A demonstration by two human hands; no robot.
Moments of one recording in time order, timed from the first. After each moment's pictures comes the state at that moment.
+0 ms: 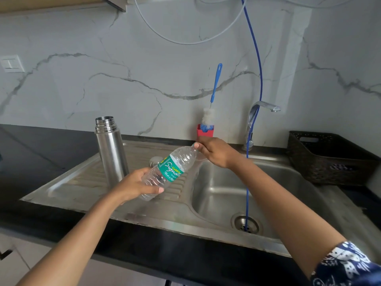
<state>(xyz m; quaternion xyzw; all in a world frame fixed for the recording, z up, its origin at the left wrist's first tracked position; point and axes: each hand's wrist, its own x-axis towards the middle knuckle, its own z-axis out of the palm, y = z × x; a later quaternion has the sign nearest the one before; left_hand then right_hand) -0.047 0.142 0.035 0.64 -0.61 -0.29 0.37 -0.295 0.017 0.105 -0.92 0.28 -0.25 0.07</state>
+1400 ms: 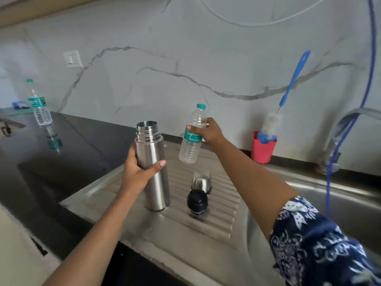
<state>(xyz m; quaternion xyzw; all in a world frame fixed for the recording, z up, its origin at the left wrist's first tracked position) 0.058 0.093 0.041 0.56 -0.43 -0.08 0.70 -0.052 -0.117 0.104 -0.66 0.33 -0.39 0.55</state>
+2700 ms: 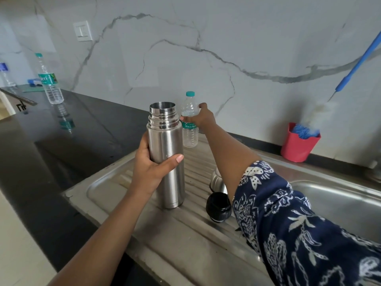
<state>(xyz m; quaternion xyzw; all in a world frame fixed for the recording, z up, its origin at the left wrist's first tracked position) 0.065 0.081 0.033 0.50 -0.46 -0.08 0.73 0.068 -0.167 0.075 -0.80 0.36 -0.30 0.38</state>
